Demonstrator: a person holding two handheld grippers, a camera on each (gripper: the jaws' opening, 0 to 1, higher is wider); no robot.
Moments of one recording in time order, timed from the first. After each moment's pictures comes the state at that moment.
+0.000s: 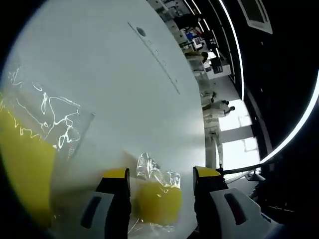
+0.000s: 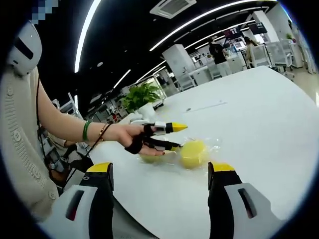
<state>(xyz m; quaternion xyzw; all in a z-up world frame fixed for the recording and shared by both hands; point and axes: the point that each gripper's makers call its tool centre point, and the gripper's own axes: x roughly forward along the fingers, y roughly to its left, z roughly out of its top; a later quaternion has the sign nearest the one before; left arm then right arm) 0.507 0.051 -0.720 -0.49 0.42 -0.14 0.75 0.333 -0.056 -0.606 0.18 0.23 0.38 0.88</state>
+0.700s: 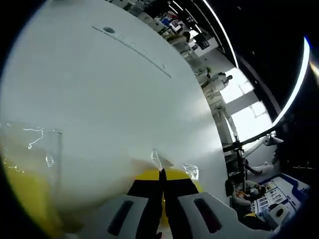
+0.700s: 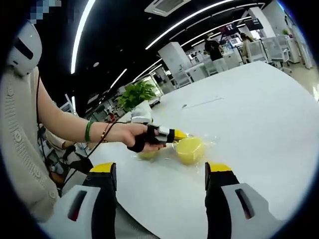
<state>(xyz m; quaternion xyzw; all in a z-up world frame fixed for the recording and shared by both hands) 0.511 0.044 -0.734 -0.35 0.43 -0.20 0.80 0.334 -0.064 -0.616 0.19 0.24 0.37 0.88</state>
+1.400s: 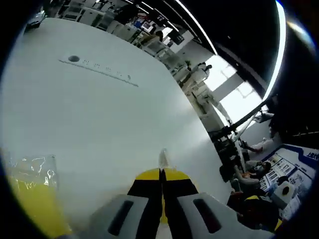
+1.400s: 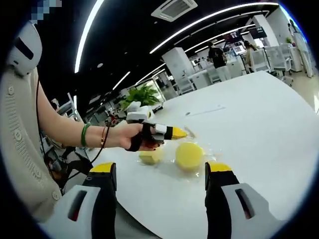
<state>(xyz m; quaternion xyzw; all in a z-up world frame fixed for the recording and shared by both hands) 0.490 0.028 -0.669 -0.23 0.39 -0.30 0.84 0.321 -0.058 -0.587 0.17 0.21 0.38 0.89</state>
